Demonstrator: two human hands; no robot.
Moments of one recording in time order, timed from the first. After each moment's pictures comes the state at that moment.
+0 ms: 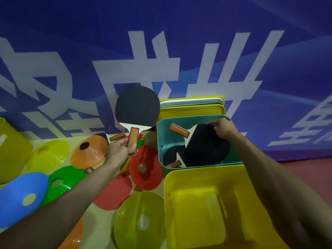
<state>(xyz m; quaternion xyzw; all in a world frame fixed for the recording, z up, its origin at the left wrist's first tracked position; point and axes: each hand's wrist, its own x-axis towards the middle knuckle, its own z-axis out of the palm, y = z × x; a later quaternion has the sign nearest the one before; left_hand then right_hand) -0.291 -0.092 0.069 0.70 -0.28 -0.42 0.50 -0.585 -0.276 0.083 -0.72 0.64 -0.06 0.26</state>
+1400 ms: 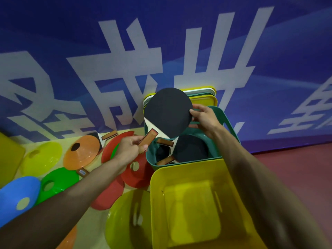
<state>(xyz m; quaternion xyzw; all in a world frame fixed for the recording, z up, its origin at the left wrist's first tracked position) -0.350 -0.121 0.069 0.73 -0.42 -0.40 0.37 -0.563 -0.272 0.071 -0.46 0.50 -0.38 0.63</state>
